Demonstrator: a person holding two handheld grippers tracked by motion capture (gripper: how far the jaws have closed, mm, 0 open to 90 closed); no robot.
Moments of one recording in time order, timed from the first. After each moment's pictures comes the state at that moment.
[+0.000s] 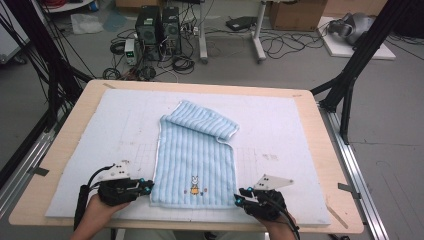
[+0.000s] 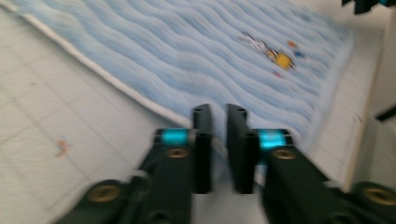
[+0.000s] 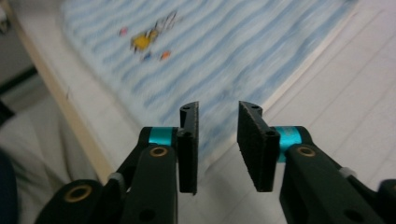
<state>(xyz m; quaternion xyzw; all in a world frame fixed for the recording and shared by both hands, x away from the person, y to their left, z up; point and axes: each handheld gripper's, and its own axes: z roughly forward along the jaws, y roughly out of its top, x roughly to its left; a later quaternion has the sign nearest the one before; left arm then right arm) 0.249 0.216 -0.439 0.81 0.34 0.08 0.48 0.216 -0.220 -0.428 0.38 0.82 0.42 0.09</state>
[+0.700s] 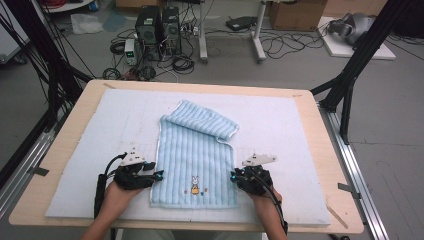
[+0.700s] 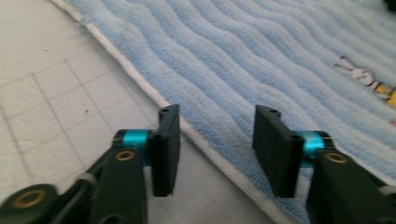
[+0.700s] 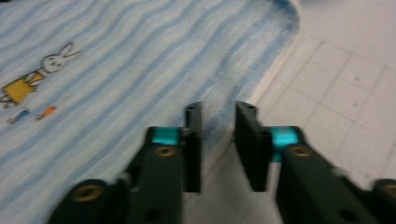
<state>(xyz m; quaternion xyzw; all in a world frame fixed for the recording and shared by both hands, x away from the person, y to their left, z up) 0.284 0.185 -0.451 0.81 0.38 0.16 0.41 0.280 -0.198 -0.446 0.41 0.82 0.37 0.14</state>
